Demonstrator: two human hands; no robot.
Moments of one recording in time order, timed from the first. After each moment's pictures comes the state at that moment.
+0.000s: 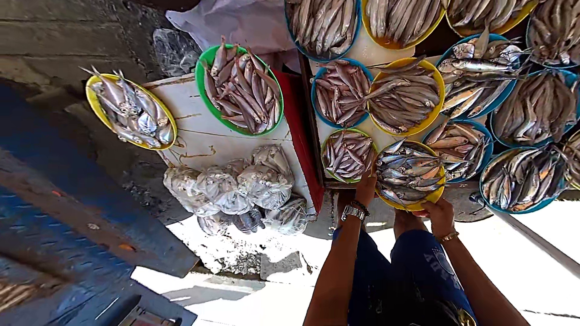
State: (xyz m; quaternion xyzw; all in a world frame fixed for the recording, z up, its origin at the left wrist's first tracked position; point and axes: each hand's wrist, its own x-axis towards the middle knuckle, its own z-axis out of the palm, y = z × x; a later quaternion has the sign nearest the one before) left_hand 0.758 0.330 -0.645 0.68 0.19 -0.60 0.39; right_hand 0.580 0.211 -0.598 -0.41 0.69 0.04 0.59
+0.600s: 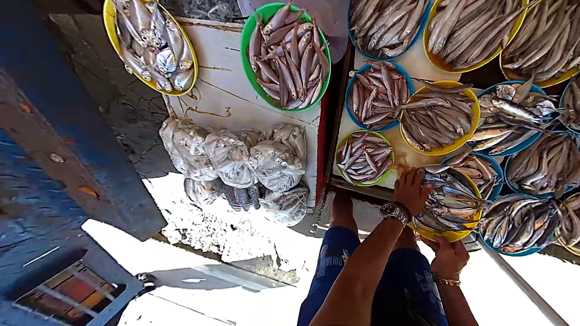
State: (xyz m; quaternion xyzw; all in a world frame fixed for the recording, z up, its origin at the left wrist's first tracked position) left_hand 0.726 0.258 -0.651 0.78 -0.18 -0.52 0.30; right_hand 0.600 0.242 -0.547 -0.45 0.73 -0.08 0.51
